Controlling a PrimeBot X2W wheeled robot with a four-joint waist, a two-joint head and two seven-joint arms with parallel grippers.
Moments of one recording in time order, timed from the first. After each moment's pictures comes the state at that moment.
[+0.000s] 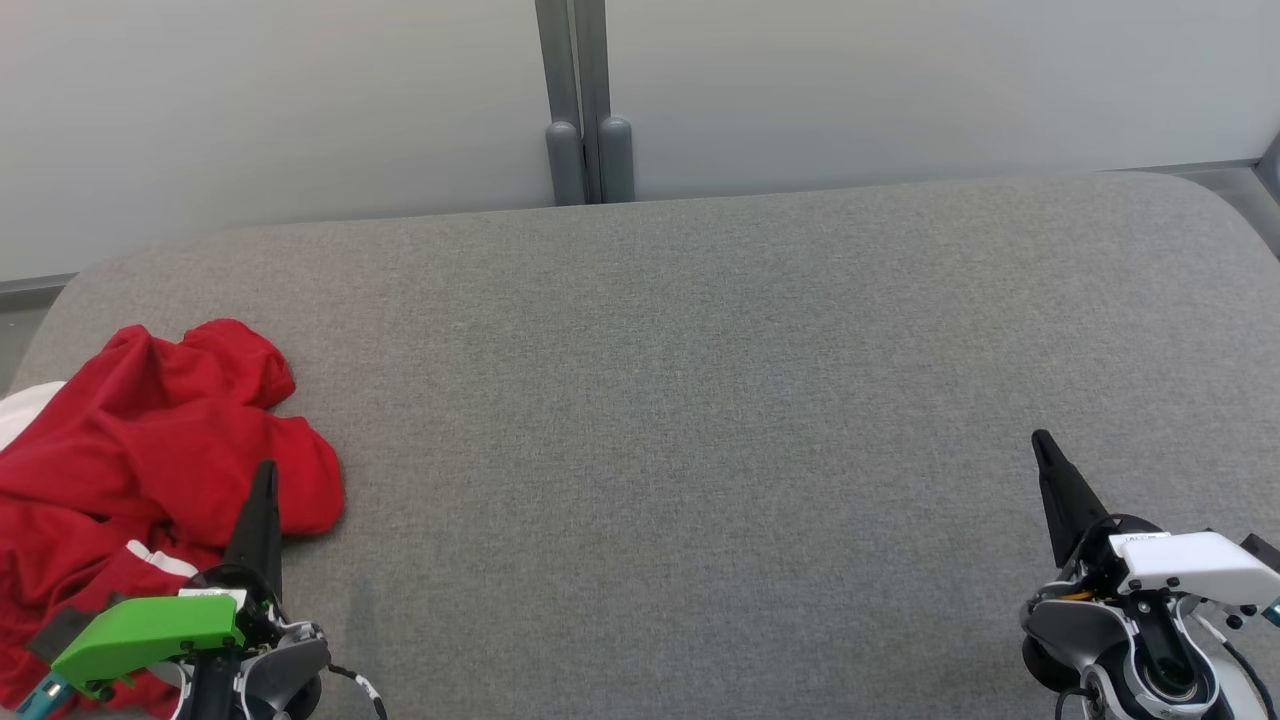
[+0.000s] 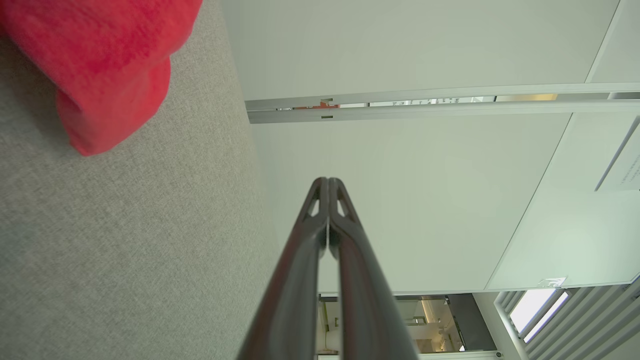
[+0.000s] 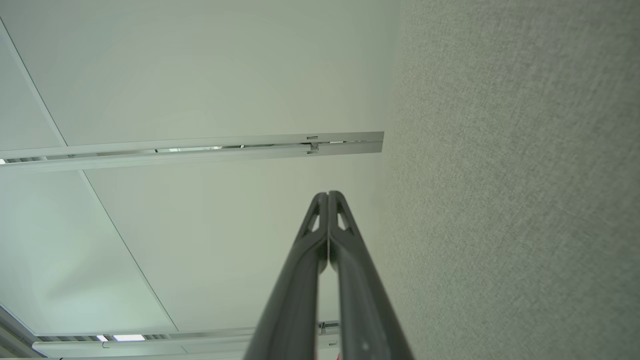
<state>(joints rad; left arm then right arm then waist) -0.10 0.05 0.11 0.25 -1.61 -0.13 0.11 -0.11 -0.05 -0.11 0.24 1.62 0.13 0.11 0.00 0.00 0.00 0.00</state>
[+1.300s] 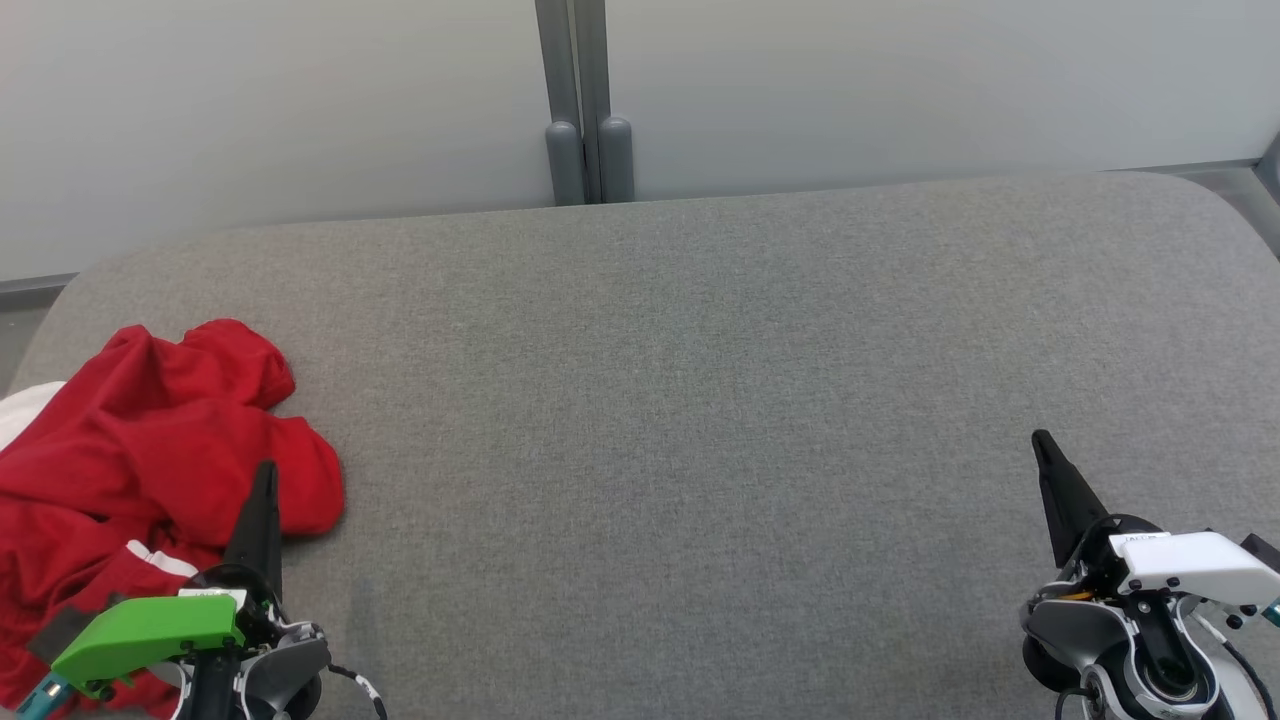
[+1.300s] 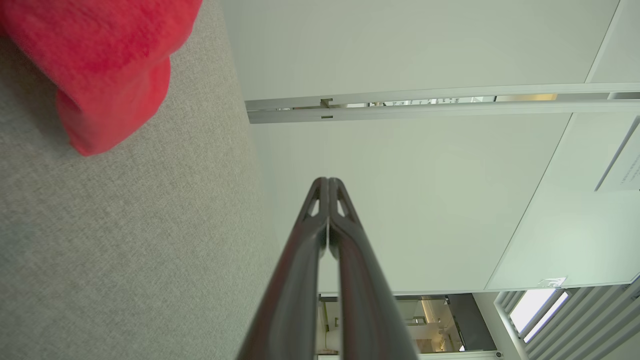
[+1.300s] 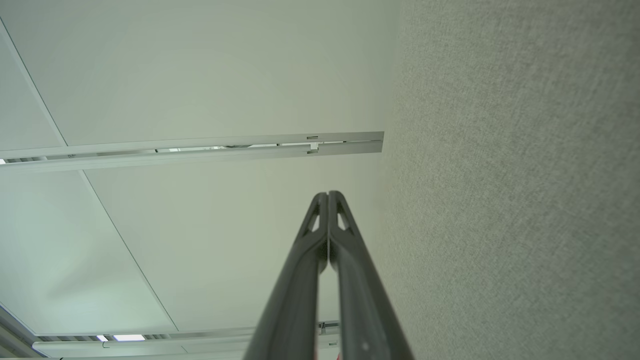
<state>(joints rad) -0.10 0.05 0.11 0.25 -1.61 -0.13 0.11 -0.11 -0.05 -0.12 0.24 1.62 0.13 0.11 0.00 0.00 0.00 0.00</state>
